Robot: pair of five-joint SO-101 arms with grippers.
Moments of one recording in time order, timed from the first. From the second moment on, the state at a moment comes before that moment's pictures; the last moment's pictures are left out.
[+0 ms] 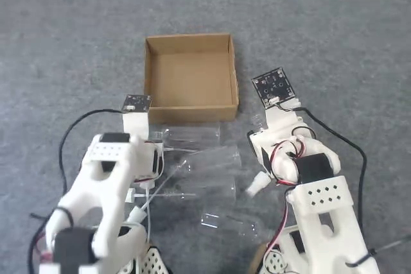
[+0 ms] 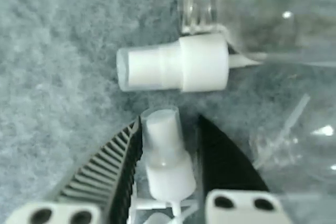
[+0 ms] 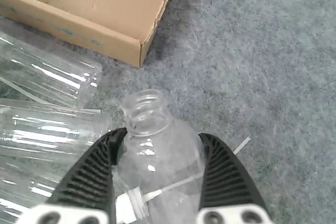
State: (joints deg) left arm -4.0 -17.2 61.2 58.3 4.7; right arm -16.6 -51.1 55.1 56.4 10.2
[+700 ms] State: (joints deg) left arm -4.1 -27.4 47.7 74.2 4.7; right arm -16.7 -51.1 55.1 56.4 10.2
